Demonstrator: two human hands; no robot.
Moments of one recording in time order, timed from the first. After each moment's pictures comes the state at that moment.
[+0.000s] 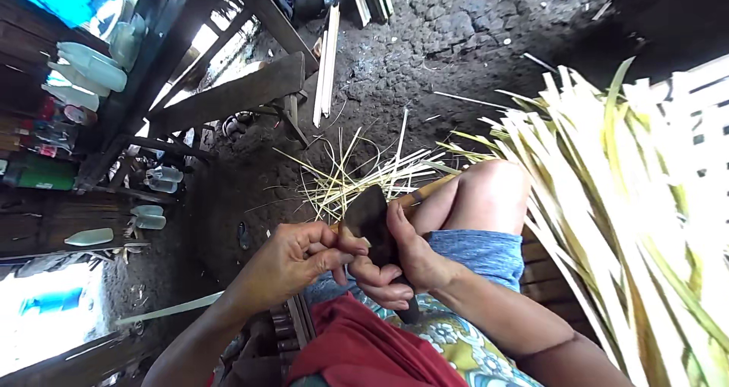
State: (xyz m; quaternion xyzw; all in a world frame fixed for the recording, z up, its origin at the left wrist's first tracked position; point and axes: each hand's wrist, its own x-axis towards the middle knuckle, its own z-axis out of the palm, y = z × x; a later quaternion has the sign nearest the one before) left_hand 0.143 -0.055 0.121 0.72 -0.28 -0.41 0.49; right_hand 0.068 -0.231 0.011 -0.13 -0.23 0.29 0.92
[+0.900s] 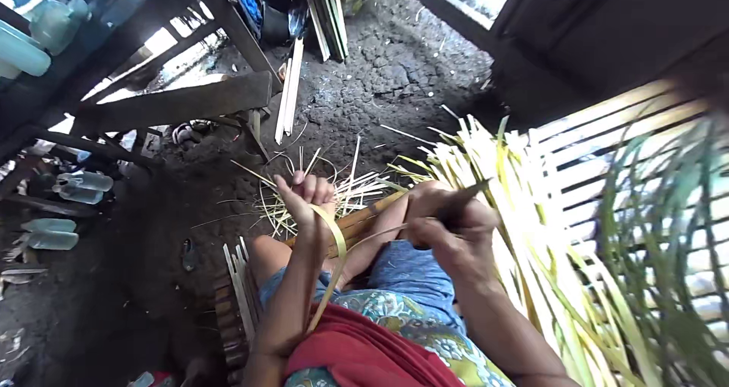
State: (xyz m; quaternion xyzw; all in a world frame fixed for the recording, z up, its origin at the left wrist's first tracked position) left_hand 0.159 -0.157 -0.003 0.30 -0.01 -0.18 0.94; right_hand 0.039 -0.292 0.021 -0.67 -0.06 -0.31 0.67
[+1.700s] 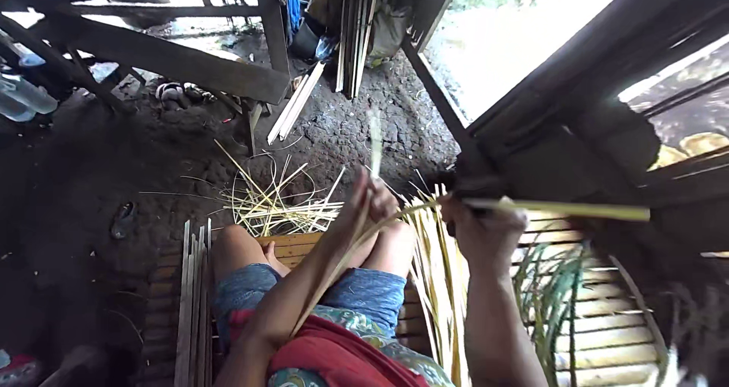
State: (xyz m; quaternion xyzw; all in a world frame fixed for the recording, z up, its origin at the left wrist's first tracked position) left_hand 0.159 -0.202 -0.023 0.18 -0.11 -0.36 0.91; right_hand 0.062 -0.356 0.047 -0.85 0.02 -0.33 0.42
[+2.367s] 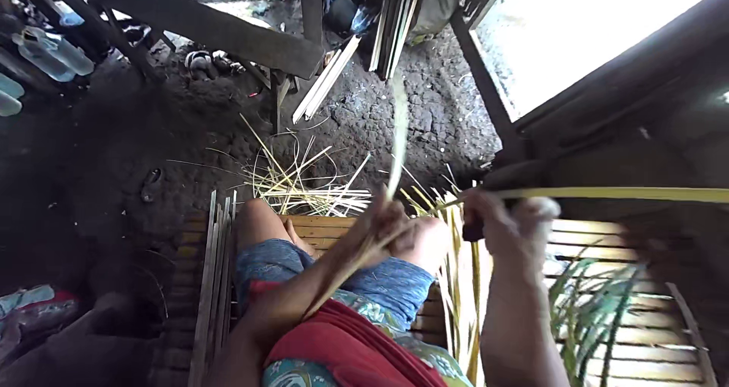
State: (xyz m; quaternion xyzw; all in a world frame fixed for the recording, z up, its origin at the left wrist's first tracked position) left_hand 0.108 -0.145 -0.037 0.24 -0.13 -0.41 0.87; right_hand 0.068 -0.341 0.030 -0.82 -0.02 -0.21 0.53
